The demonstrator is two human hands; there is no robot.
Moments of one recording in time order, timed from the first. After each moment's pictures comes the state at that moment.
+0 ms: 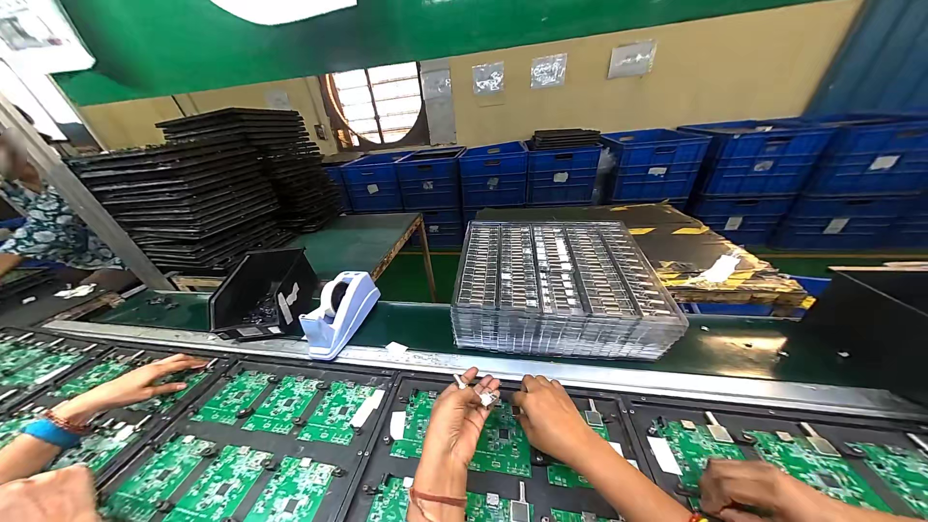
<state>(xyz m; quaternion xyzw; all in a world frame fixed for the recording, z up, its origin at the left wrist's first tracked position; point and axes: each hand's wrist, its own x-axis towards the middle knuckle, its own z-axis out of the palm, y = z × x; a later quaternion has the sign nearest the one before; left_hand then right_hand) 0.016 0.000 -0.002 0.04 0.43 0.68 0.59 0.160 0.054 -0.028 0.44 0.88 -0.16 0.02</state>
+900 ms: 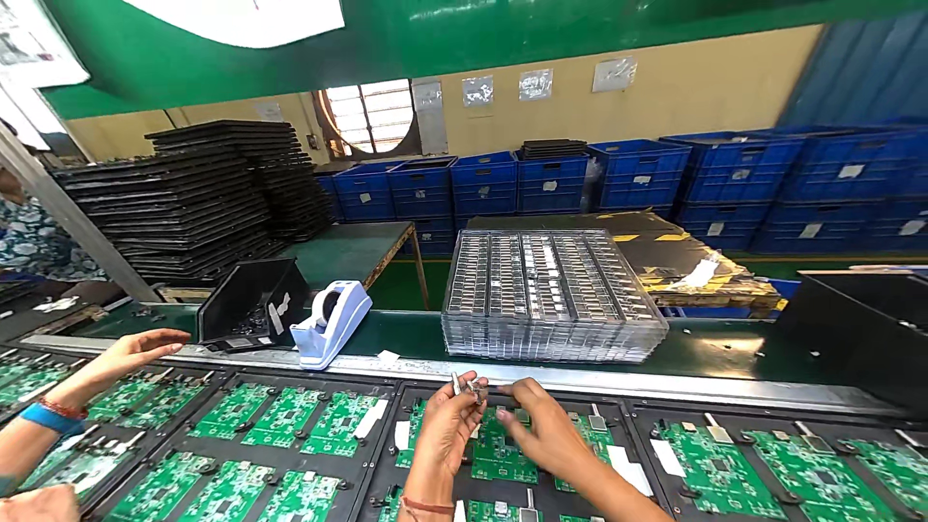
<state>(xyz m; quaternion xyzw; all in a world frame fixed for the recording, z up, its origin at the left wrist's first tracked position) 0.011 -0.005 -0.004 0.16 0.47 0.64 0.59 0.177 0.033 -0.042 0.39 0.83 -0.27 -0.29</state>
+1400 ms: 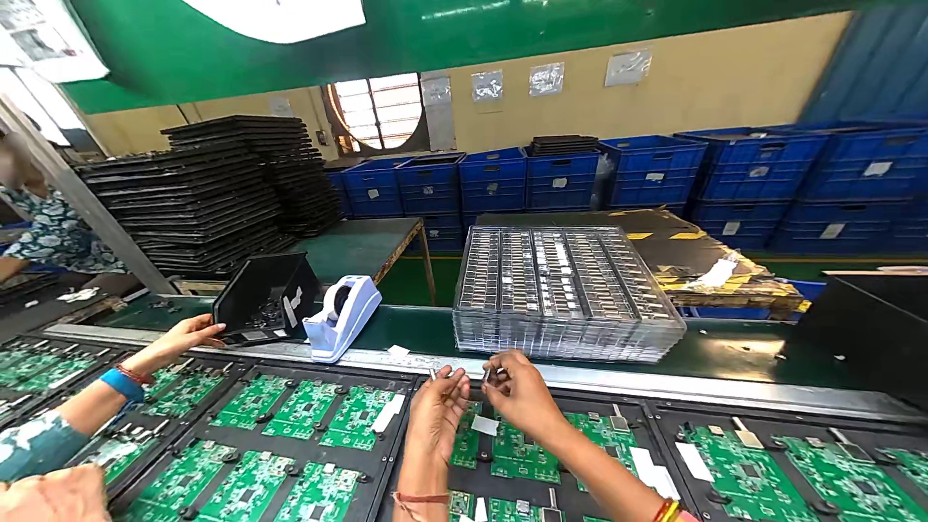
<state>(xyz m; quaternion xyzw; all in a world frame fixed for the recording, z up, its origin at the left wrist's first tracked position) -0.009 -0.004 0.006 0.05 0.46 0.71 0.53 0.125 0.048 -0.013 0.42 0.76 -0.38 -0.33</state>
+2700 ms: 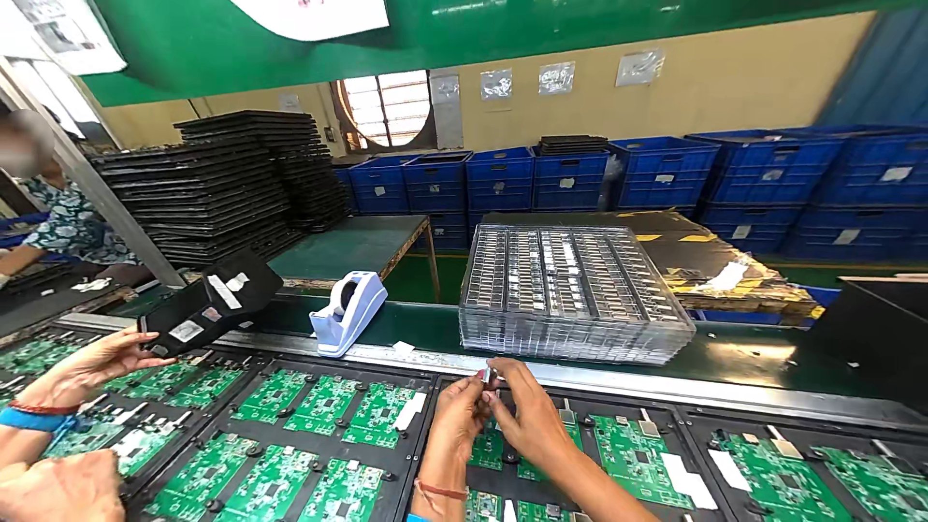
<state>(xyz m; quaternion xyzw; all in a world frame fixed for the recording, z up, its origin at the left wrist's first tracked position) 0.005 -0.004 -0.010 0.17 0.51 0.62 0.56 0.129 0.030 -0.042 0.35 0.82 -0.21 -0.41</state>
